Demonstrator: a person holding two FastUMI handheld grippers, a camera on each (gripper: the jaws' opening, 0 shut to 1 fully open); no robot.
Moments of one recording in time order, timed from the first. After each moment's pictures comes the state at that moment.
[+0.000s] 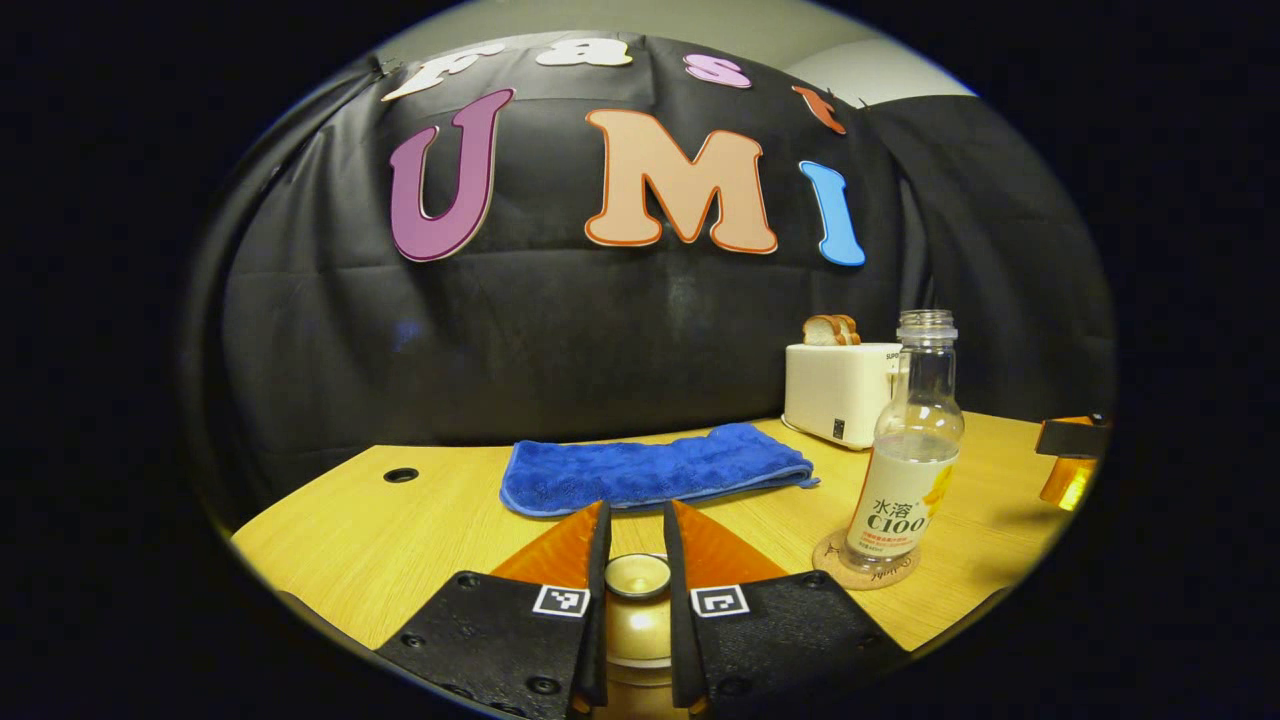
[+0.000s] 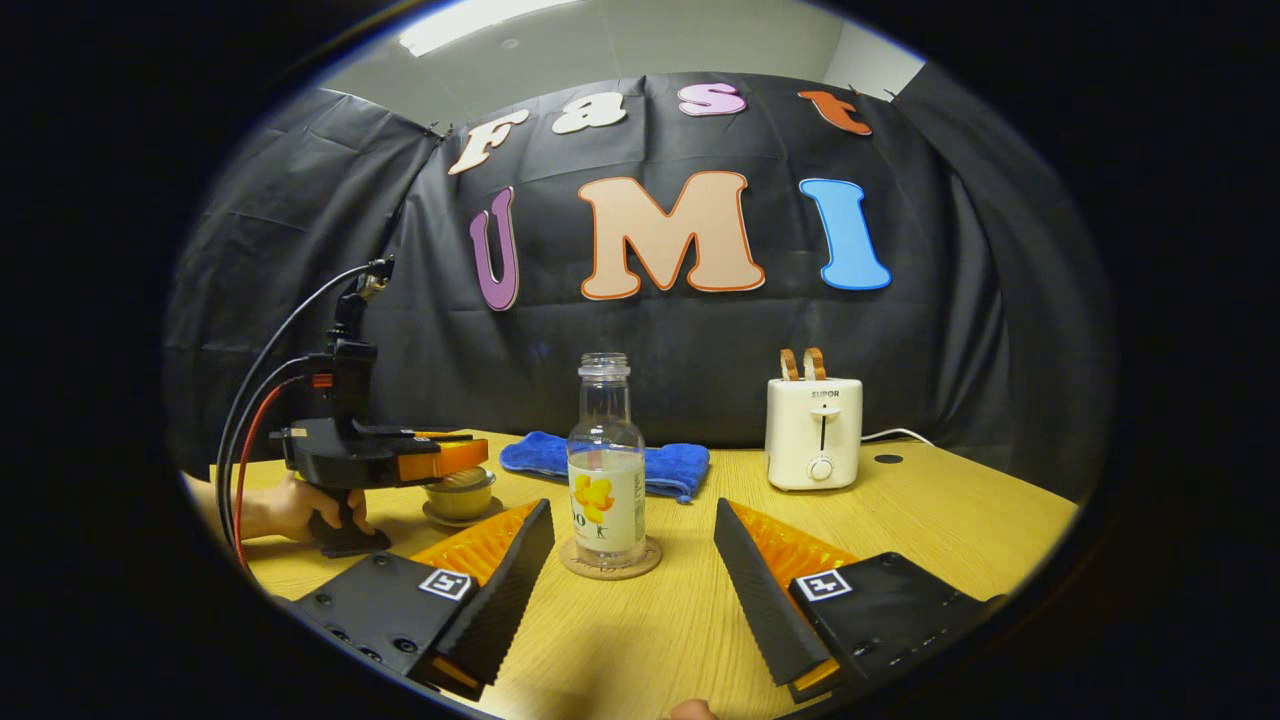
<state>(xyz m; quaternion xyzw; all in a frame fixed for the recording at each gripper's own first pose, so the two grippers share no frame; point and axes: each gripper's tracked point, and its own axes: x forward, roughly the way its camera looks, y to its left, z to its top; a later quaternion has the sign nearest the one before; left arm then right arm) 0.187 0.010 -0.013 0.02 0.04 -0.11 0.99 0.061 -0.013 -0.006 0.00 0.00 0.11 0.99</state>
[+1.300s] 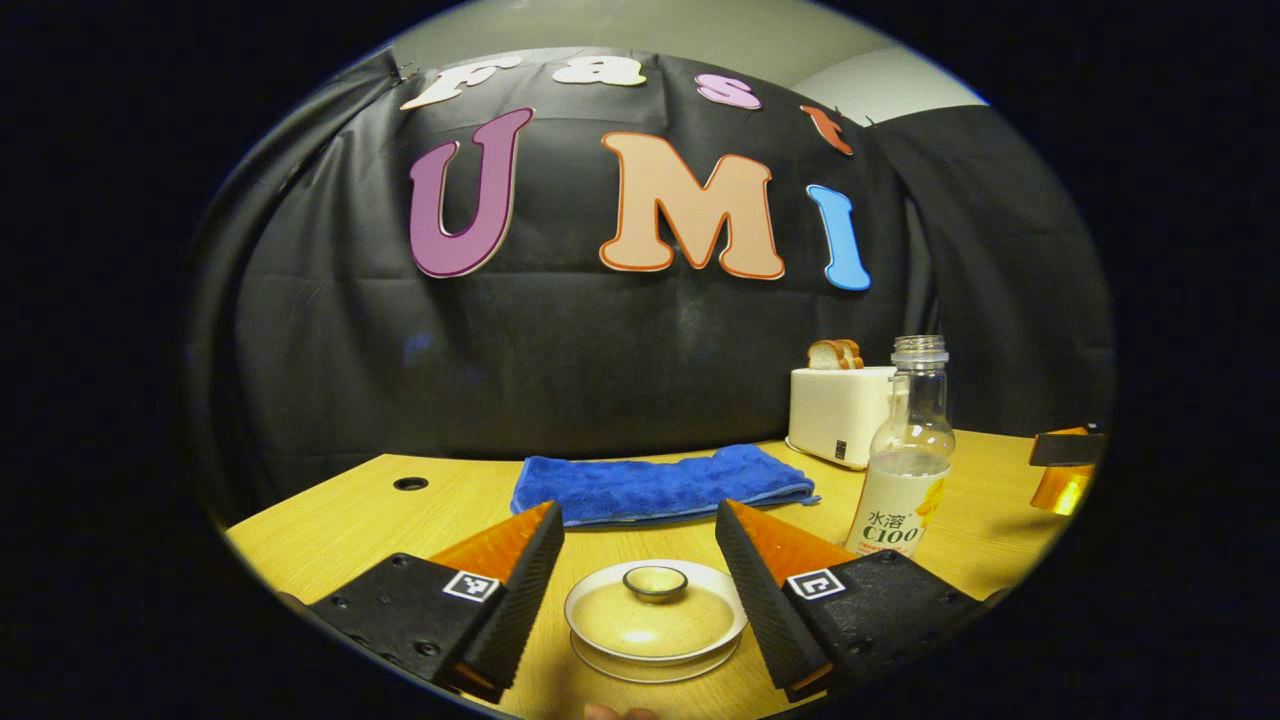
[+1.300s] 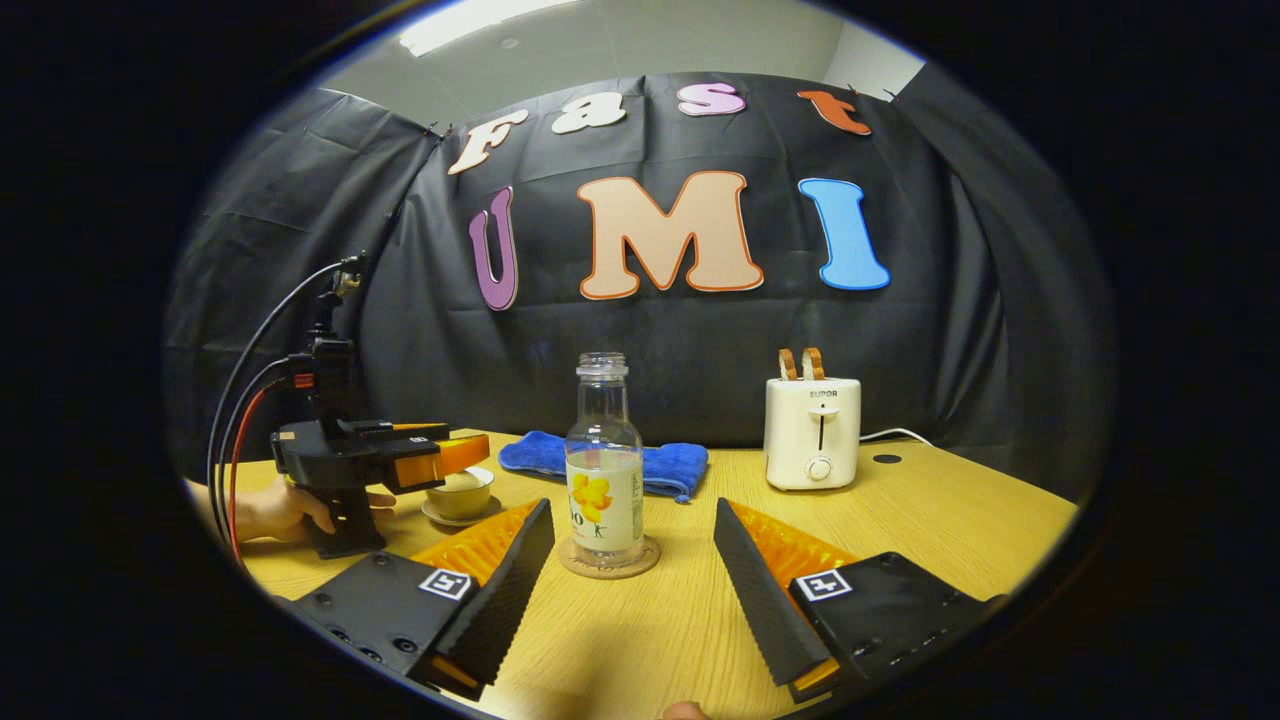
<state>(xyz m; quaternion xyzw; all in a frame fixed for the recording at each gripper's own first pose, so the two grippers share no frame) 0.178 0.021 -0.005 0.00 0.00 -0.09 1.00 0.061 -0.015 -0.006 0.00 0.01 0.11 0.99</state>
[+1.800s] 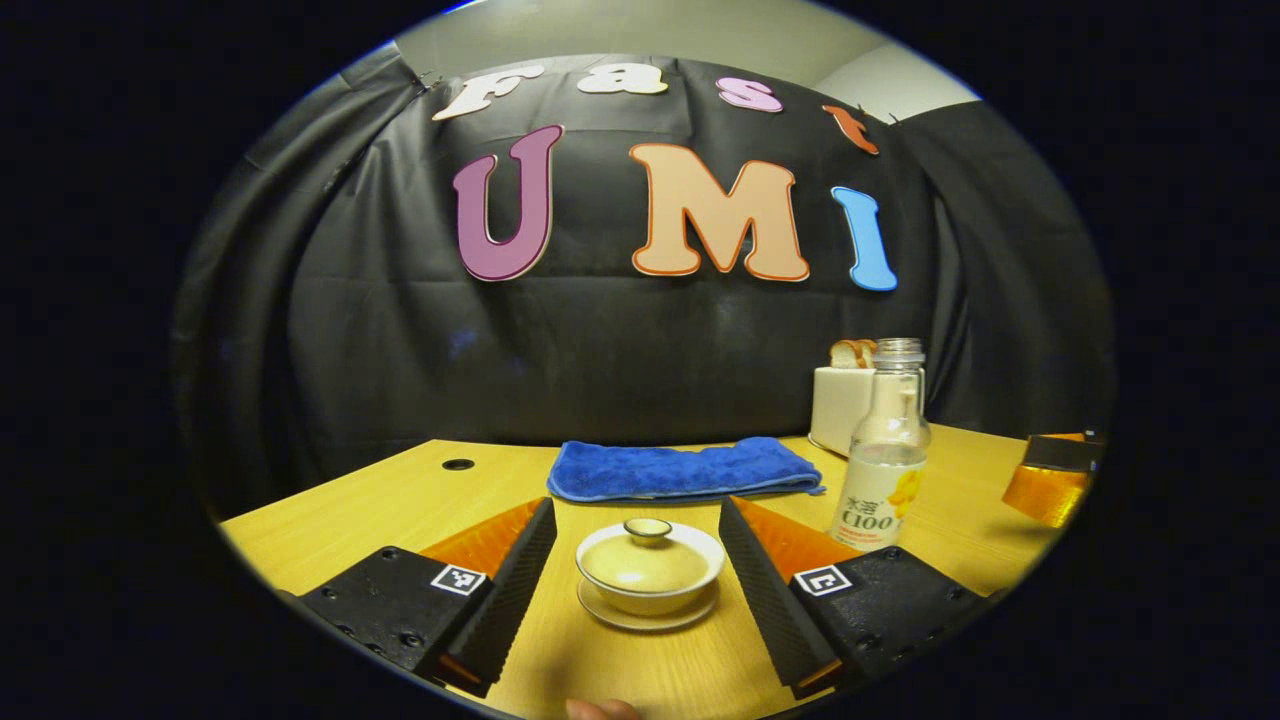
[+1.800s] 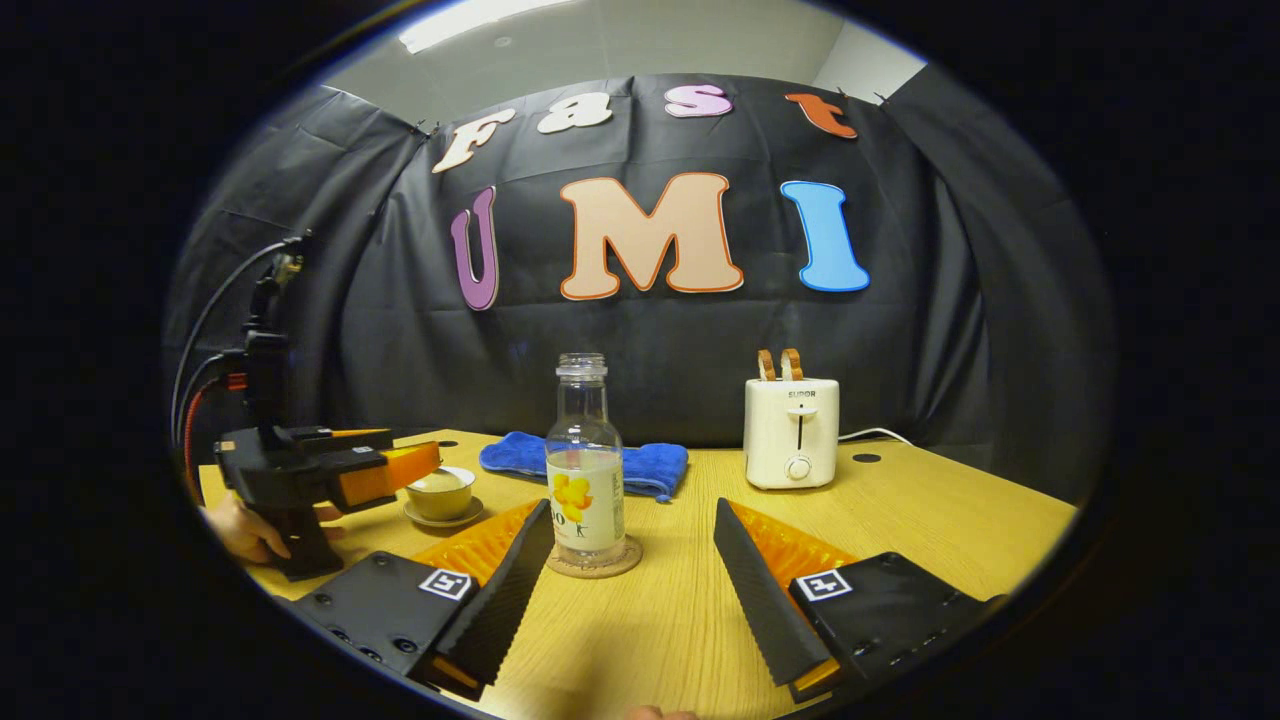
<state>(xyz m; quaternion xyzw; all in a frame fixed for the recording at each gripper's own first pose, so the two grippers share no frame) 0.112 0.010 -0.001 0.00 0.00 -0.03 1.00 0.059 -0.027 -0.005 0.00 0.00 0.08 1.00</state>
